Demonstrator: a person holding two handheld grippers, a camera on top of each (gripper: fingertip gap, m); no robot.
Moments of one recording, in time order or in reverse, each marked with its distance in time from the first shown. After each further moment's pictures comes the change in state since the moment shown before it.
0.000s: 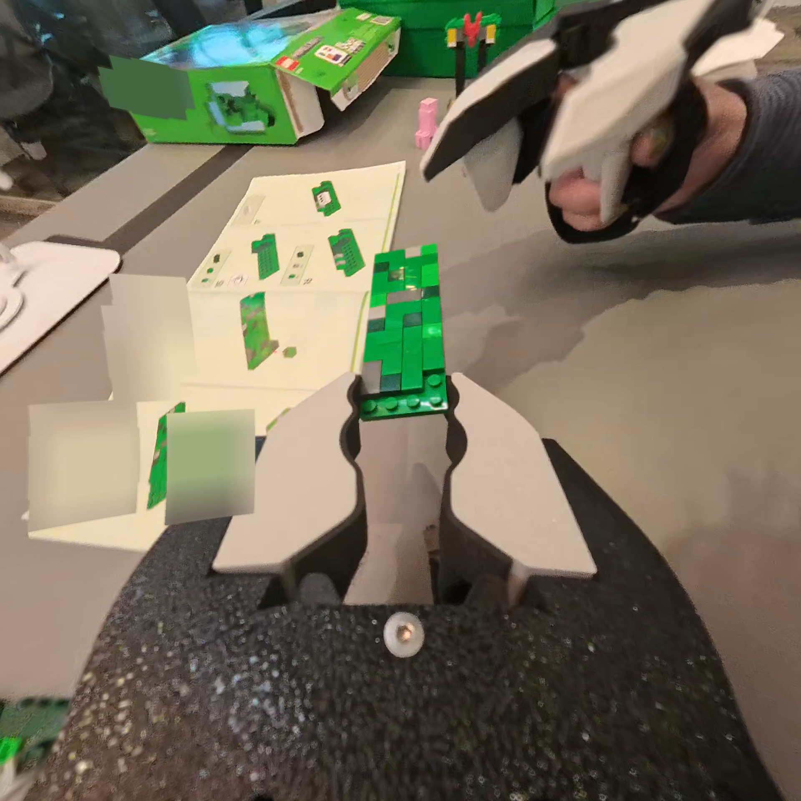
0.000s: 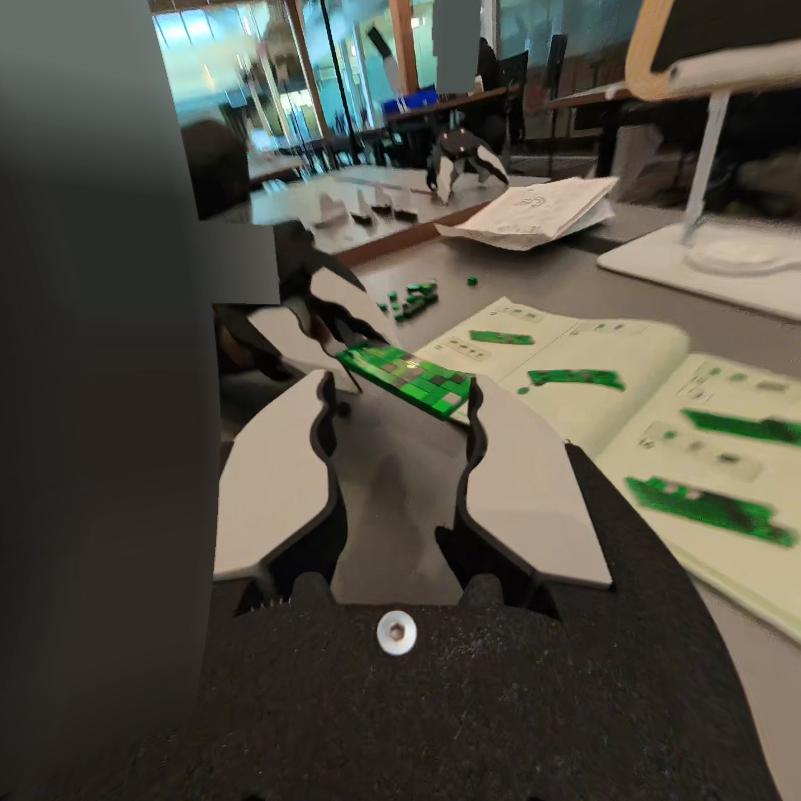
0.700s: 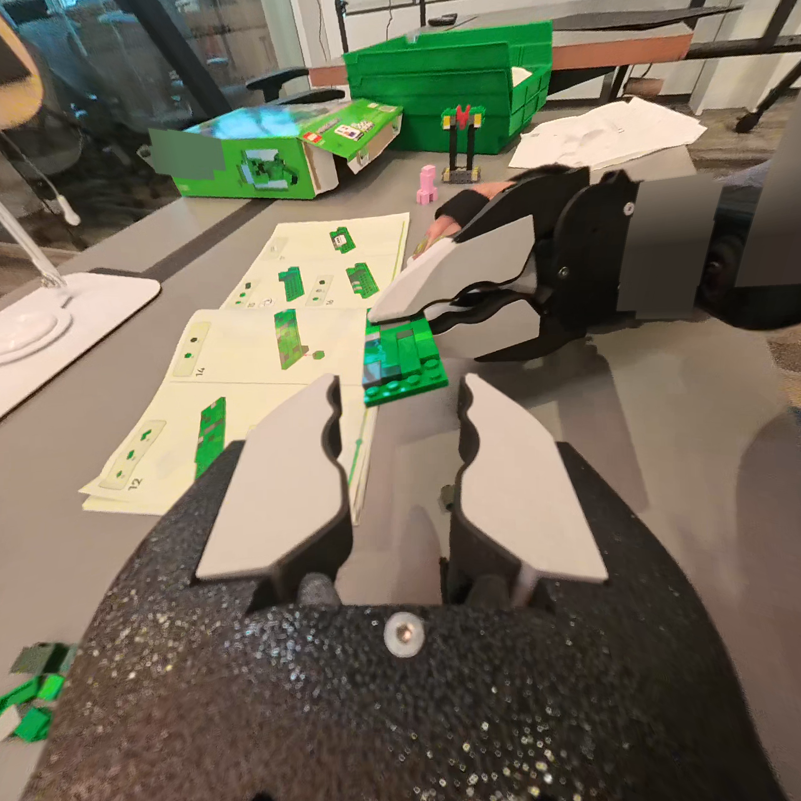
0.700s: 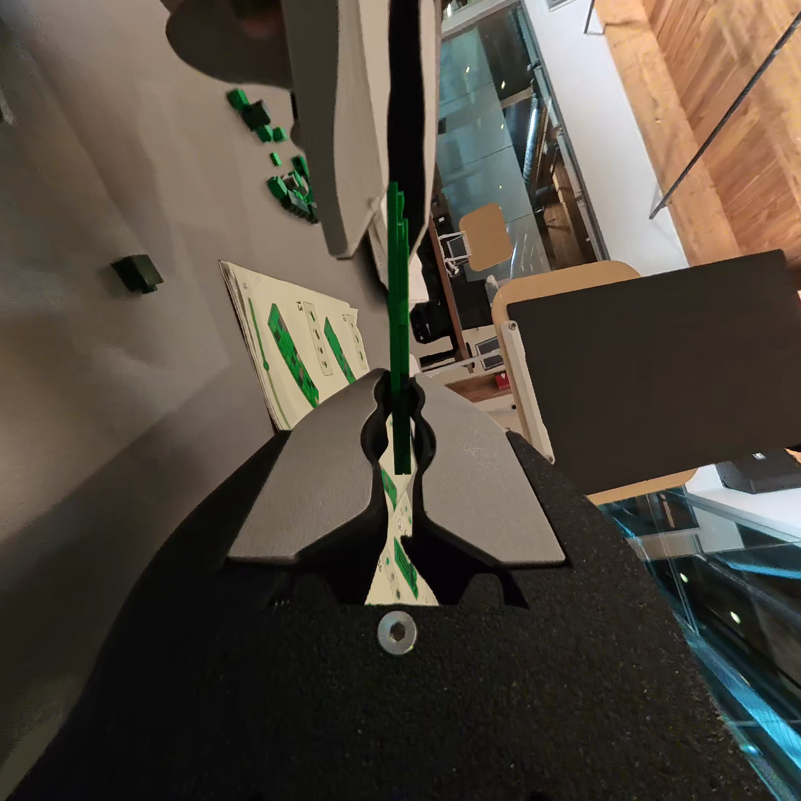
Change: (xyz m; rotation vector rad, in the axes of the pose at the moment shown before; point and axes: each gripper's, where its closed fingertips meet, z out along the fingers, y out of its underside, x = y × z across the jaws) left arm -0.011 -0.006 -0.038 0.137 0.041 0.001; right arm 0.009 0.019 0.086 -0.172 0.450 -1.337
